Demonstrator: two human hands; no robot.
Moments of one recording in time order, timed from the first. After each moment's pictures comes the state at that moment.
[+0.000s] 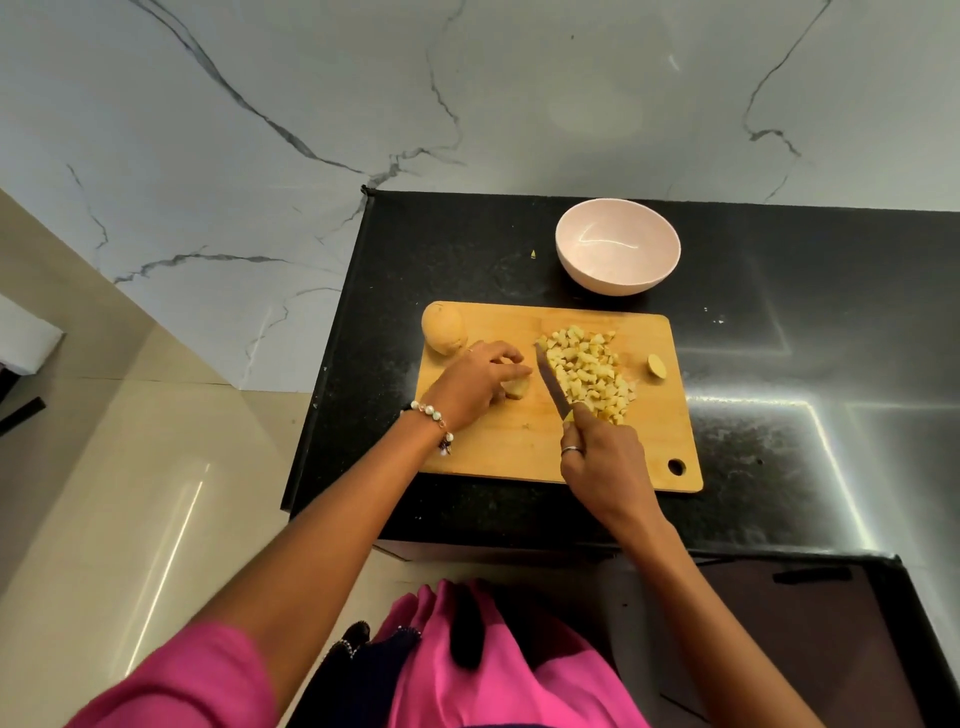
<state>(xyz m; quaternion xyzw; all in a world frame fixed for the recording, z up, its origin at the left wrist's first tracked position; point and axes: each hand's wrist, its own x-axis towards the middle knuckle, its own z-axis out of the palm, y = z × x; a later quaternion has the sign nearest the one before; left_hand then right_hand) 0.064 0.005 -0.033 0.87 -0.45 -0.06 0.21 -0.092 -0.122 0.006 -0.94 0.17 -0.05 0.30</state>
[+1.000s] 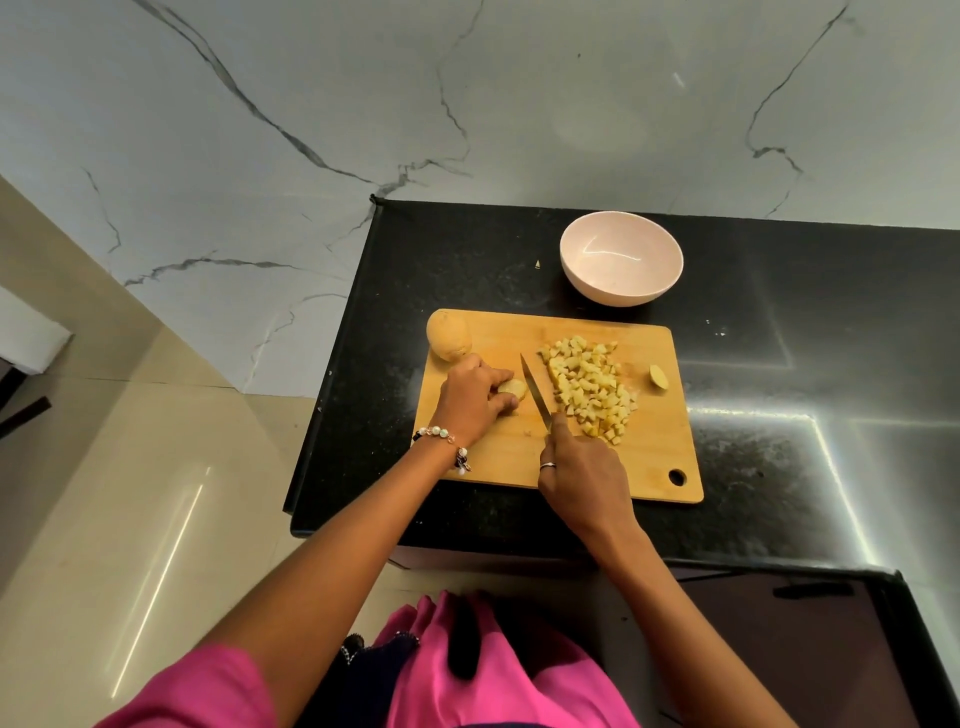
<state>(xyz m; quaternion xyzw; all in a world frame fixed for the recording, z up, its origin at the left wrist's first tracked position) 0.046 0.000 -0.036 0.91 -0.23 -0.07 0.33 -0.086 -0.108 -0.017 -0.98 0.13 -0.02 0.16</state>
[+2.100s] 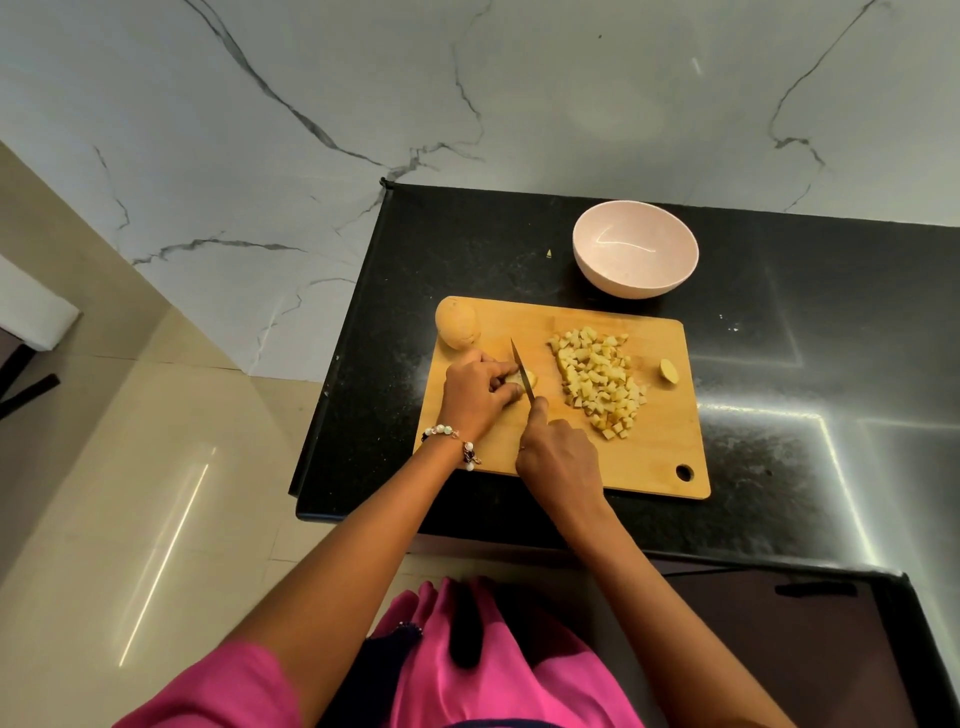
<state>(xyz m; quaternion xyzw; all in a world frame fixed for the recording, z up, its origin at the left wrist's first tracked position) 0.038 0.002 -0.042 0.89 -0.17 -0.04 0.42 -0.067 -0.082 -0.017 -0.99 0.12 0.01 0.07</state>
